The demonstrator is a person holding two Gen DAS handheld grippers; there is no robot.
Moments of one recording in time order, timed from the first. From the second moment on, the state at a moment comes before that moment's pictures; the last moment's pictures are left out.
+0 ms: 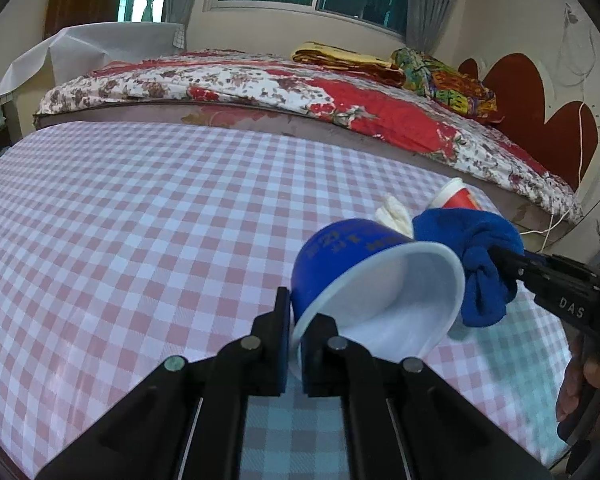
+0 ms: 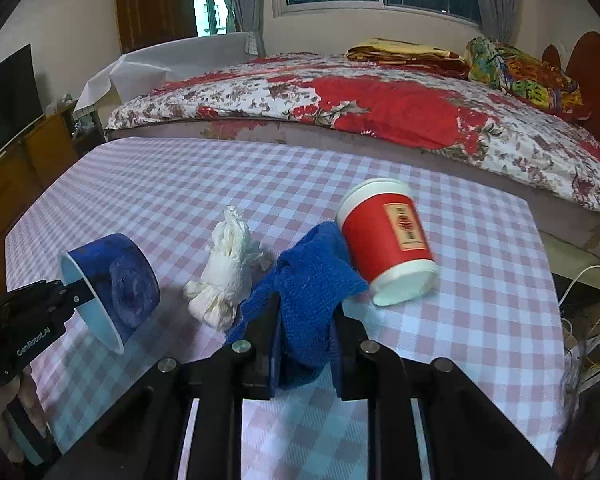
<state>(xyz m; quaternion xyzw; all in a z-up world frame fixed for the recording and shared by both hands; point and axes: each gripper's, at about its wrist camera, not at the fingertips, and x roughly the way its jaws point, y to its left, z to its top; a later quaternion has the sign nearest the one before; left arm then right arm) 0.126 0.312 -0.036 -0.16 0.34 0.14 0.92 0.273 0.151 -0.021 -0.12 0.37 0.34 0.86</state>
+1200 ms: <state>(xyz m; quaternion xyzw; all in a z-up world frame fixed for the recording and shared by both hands) 0.103 0.155 0.006 -0.11 0.32 0.02 0.94 0.157 -0.032 0.056 -0.13 0.27 0.31 0.90</state>
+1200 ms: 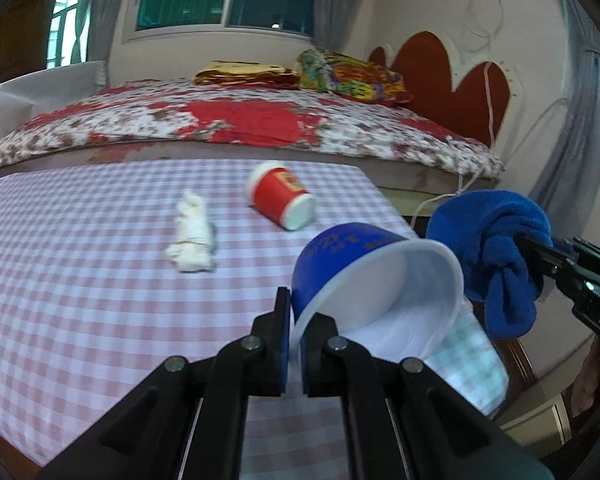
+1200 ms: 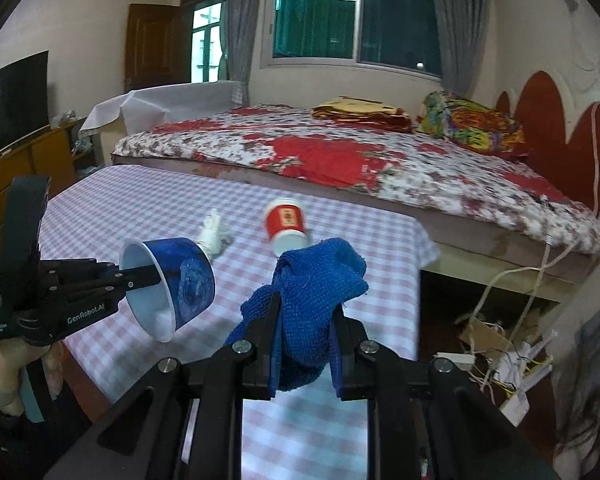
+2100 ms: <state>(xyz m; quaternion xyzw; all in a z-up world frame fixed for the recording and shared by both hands) 0.139 -0.024 -0.005 -0.03 0.35 -0.11 0.93 0.143 -0.220 0.036 -0.09 0.29 0.20 0.93</state>
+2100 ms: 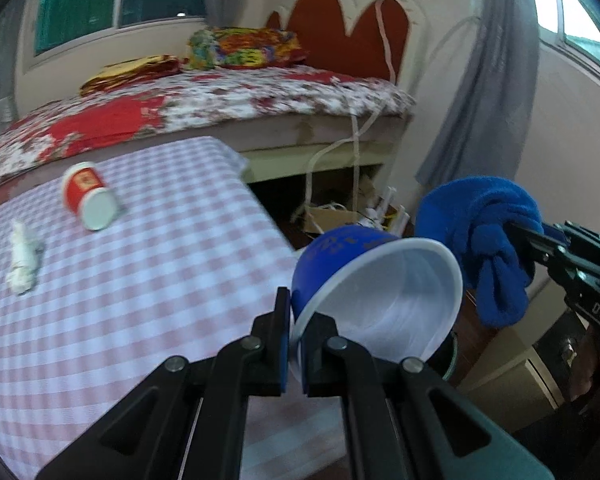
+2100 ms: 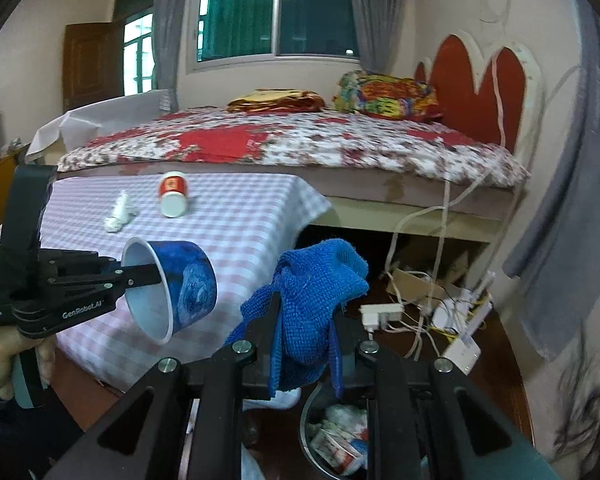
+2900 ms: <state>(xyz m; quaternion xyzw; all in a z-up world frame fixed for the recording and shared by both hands) 0.131 -0.169 -0.057 0.01 0.41 -0.21 0.89 0.133 -0.346 -0.030 -0.08 0.35 0.14 0.92</state>
